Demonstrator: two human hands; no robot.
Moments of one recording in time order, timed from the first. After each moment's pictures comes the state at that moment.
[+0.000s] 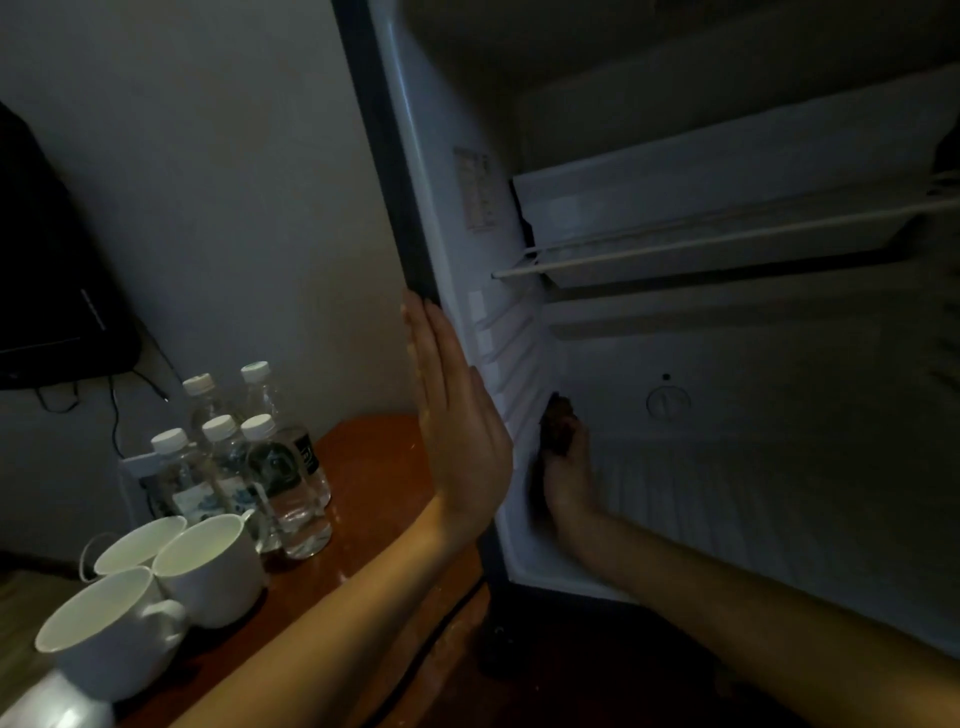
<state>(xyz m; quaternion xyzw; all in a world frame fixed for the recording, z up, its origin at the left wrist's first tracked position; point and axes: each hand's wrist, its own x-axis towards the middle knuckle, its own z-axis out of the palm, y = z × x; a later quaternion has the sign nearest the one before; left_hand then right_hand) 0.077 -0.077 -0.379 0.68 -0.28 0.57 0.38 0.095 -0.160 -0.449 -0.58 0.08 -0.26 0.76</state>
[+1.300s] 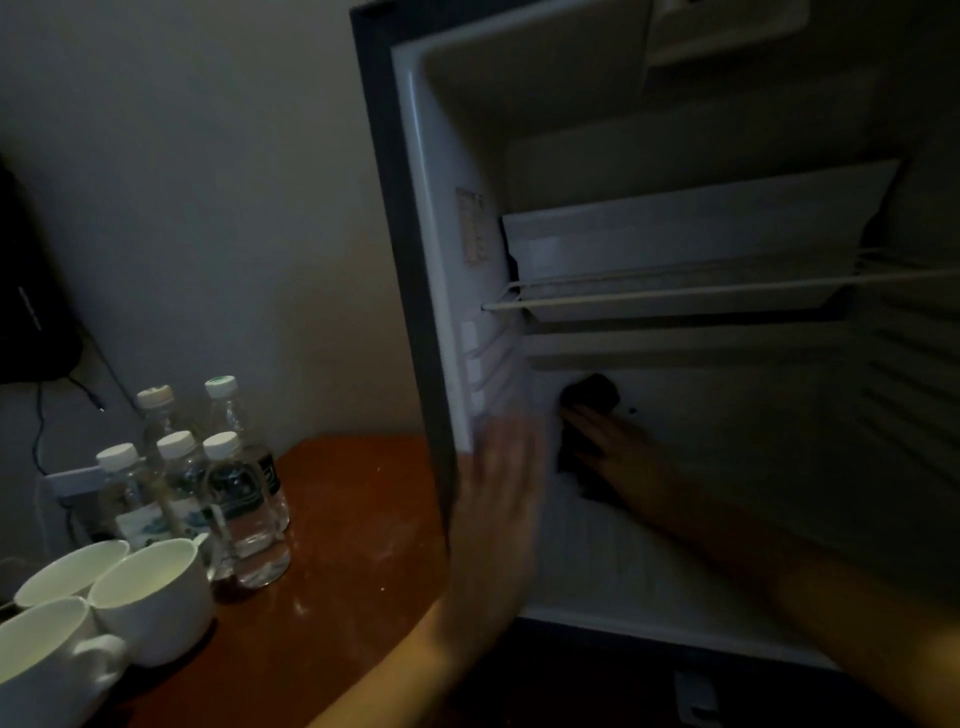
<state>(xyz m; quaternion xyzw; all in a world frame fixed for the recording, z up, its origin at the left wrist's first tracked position) 0.052 -0.087 -0.438 0.73 -0.38 0.53 0.18 0.121 -0.305 -0.449 -0.92 -0.14 -0.34 0.10</state>
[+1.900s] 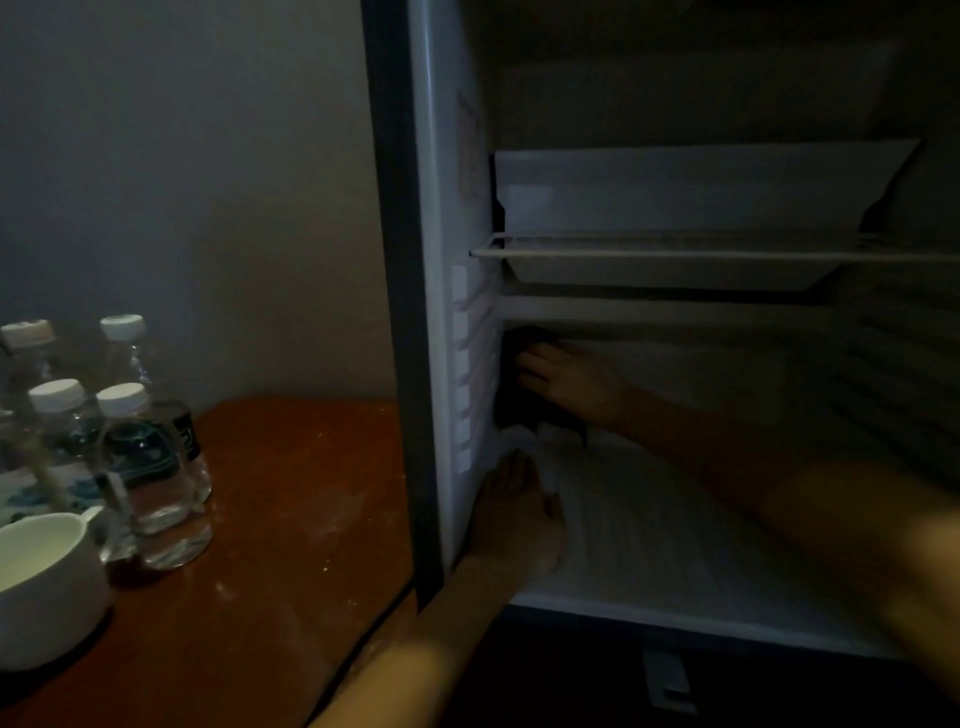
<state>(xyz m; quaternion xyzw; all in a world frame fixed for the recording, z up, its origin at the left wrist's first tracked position) 0.100 -0.141 -0.483 0.93 -0.31 0.05 0.21 0.159 -0.305 -0.387 -0.80 -0.33 -0.45 -0.24</state>
